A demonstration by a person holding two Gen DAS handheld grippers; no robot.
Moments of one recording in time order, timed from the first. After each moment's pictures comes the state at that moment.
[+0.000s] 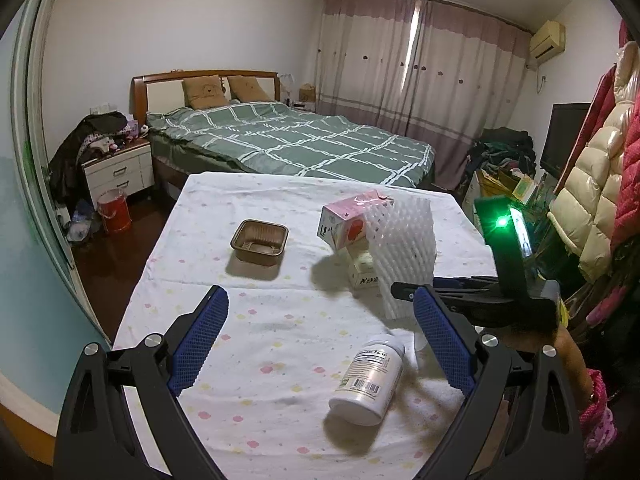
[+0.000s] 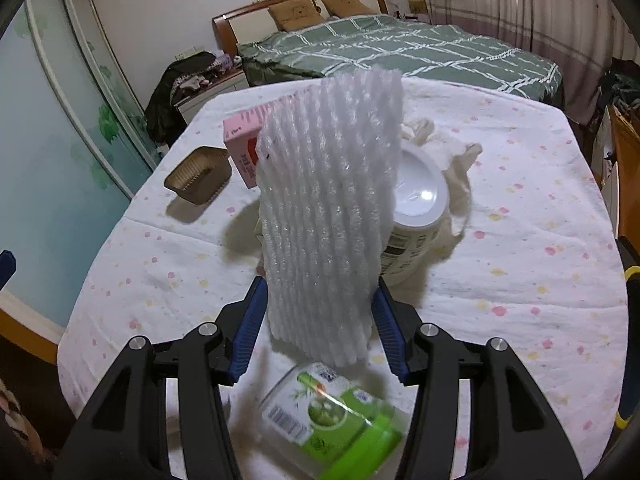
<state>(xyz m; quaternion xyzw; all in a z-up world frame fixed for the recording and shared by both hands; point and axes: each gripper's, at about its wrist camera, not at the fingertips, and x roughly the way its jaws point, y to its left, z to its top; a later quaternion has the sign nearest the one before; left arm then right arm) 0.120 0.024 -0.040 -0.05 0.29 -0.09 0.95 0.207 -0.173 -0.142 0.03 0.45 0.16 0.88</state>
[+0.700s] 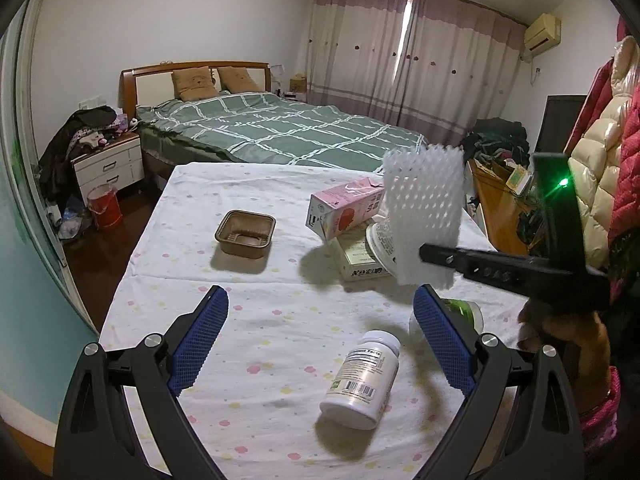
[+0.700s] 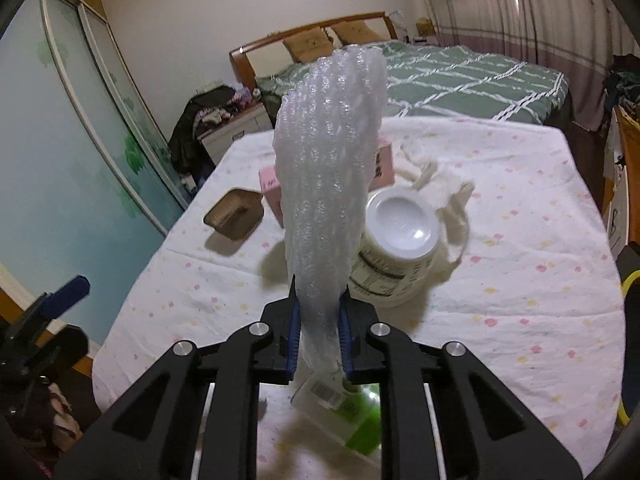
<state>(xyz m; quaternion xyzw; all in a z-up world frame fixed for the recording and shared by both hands) 0.136 0.012 -0.054 -0.04 0.31 -0.11 0.94 0.178 -0.201 -0.096 0.07 0.38 0.20 0.90</state>
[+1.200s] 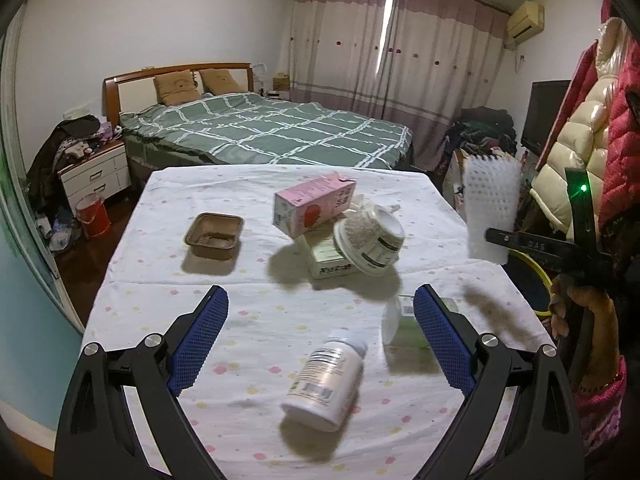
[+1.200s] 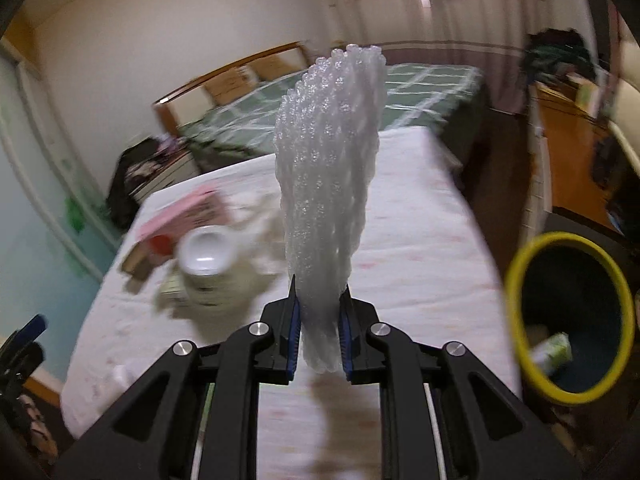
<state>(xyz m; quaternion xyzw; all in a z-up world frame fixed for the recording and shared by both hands) 0.137 -0.021 -0.055 -0.02 0.31 -0.14 0.94 0.152 -0.351 -0.100 0.13 0.35 0.04 0.92</state>
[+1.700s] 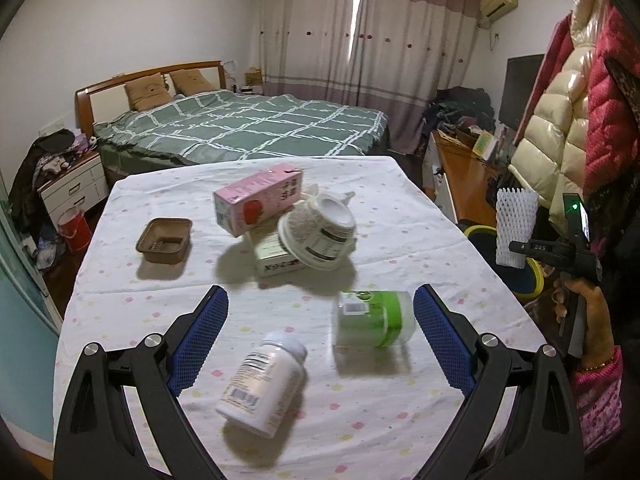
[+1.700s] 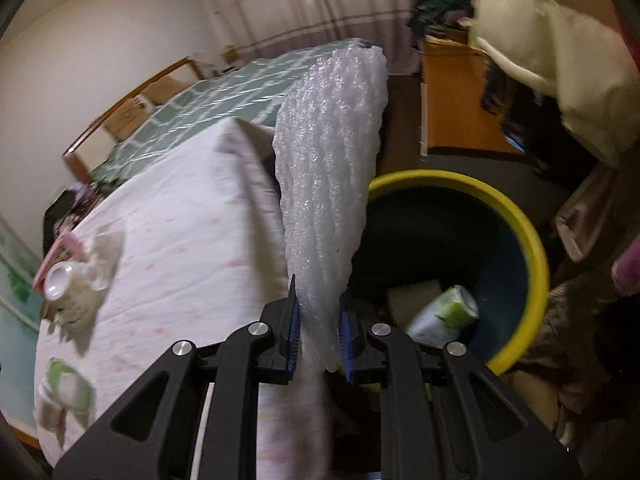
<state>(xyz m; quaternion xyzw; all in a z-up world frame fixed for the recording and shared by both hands) 0.138 -0.074 -0.057 0.01 0.32 -0.18 0.93 0.121 -0.509 -0.161 0.21 0.38 -0.11 0.89</state>
